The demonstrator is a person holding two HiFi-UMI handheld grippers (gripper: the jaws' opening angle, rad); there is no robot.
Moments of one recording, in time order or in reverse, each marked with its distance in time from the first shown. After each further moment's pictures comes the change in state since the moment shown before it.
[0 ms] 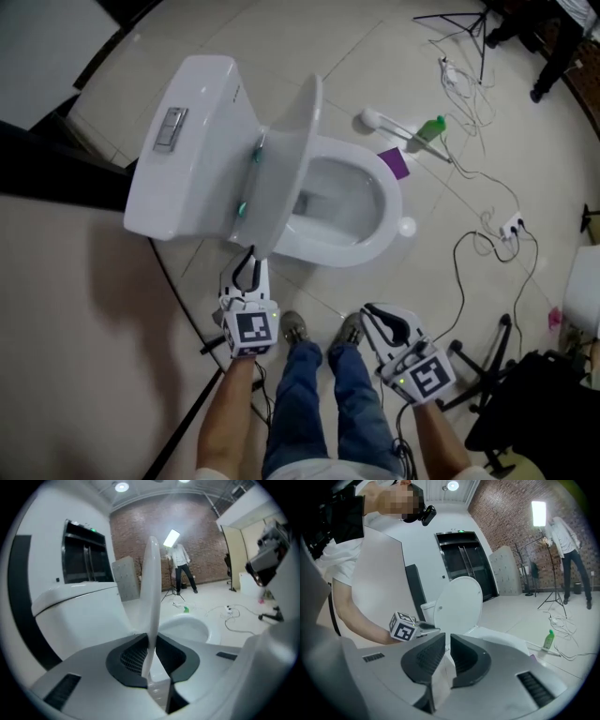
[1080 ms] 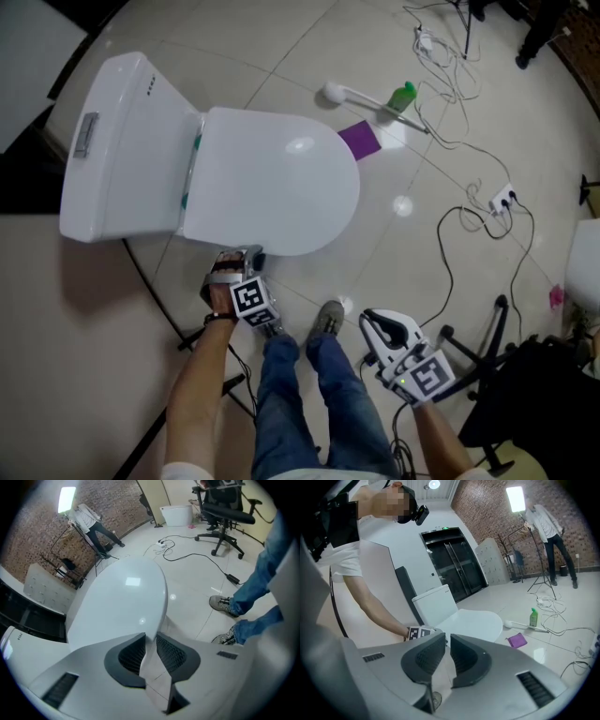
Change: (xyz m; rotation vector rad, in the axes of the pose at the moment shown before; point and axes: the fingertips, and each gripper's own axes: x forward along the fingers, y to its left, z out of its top) left arm 0.084 -0.180 -0.121 0.835 0.468 -0.458; right arm -0.102 -0.074 -0.093 0.156 0.072 -0.039
